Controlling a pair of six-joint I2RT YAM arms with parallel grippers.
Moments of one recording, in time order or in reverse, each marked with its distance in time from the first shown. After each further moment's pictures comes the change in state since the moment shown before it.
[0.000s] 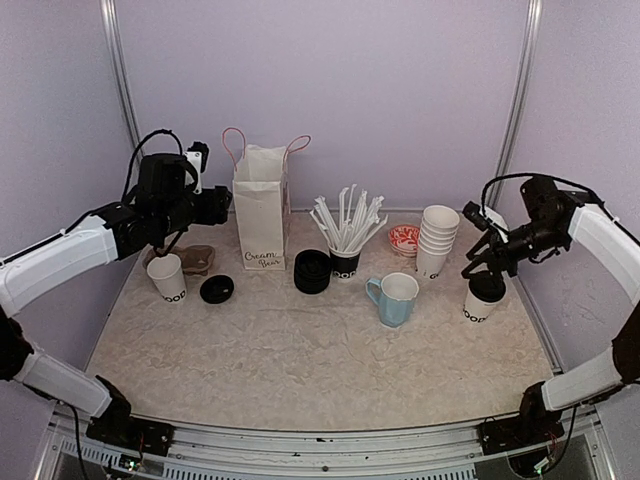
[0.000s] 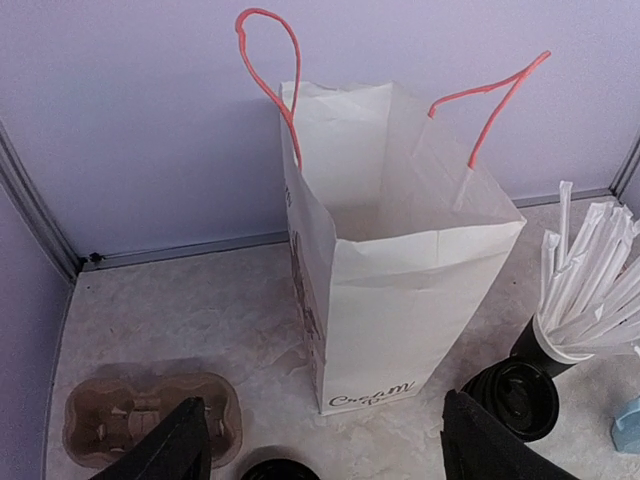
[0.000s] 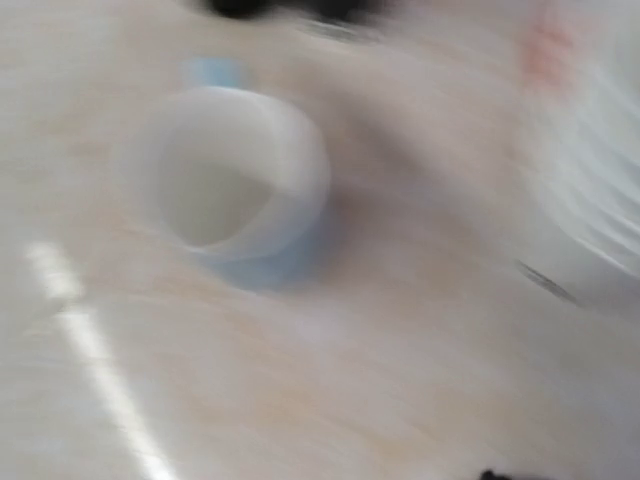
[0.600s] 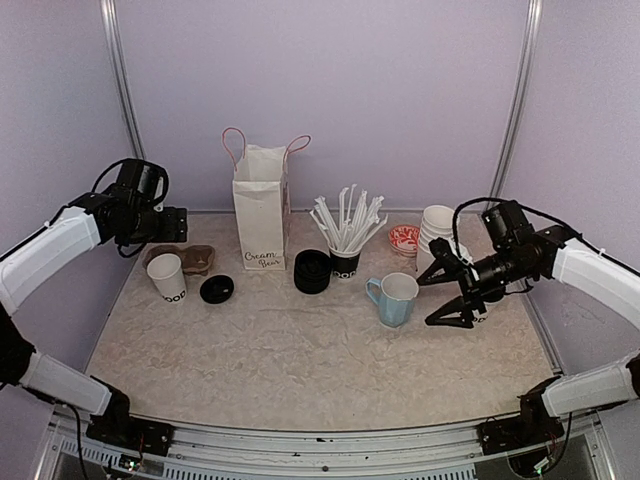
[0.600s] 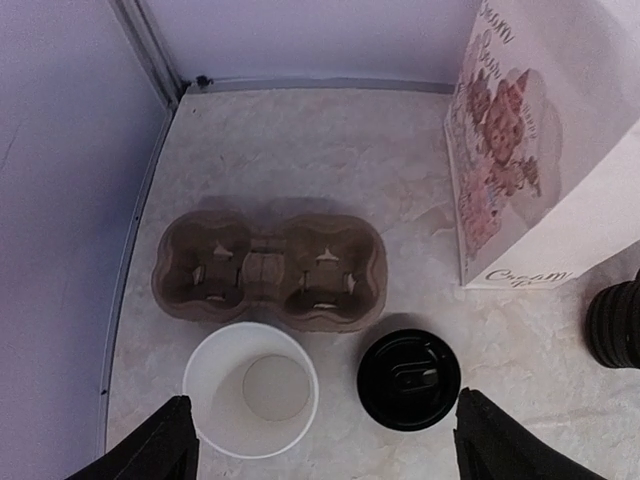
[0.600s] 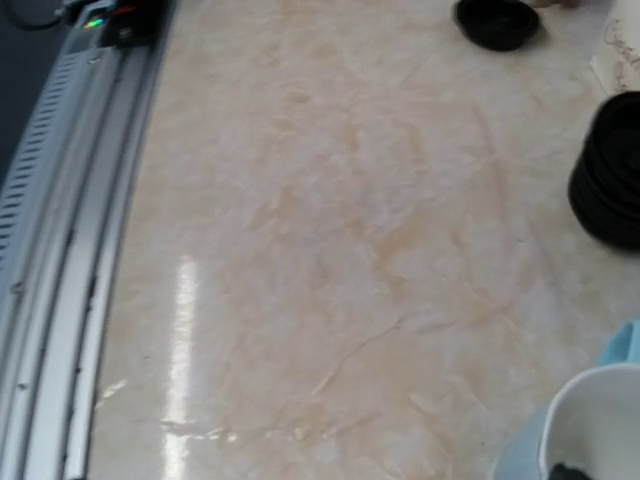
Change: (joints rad) left arm 0.187 -0.003 0.069 -0.455 -0.029 -0.103; right arm 0.380 -0.118 -0.233 0.223 -0.254 -0.073
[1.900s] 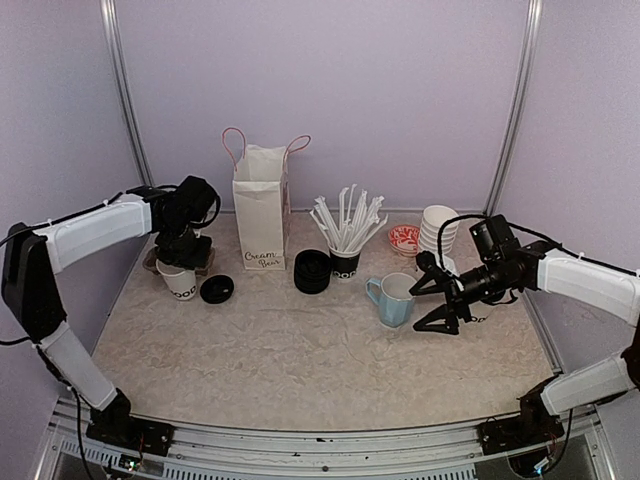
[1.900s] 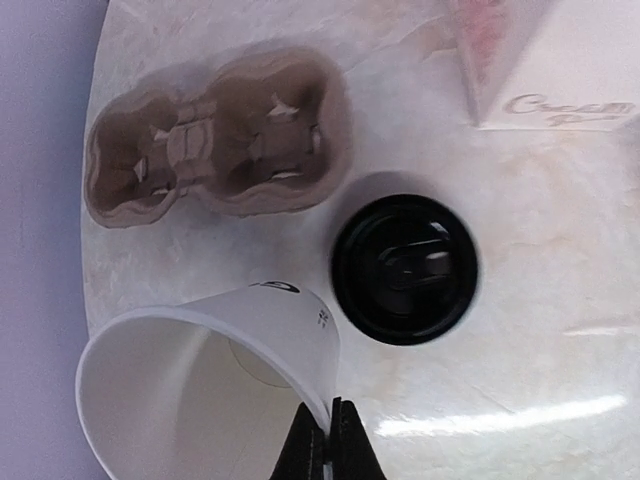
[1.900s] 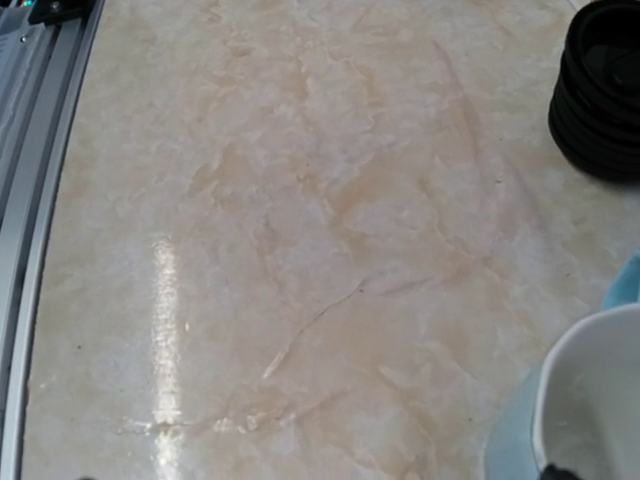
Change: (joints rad) left arm -0.092 0.314 0.124 -0.291 -0.053 -0.061; right arm 0.019 0.071 -0.148 0.266 0.062 0.106
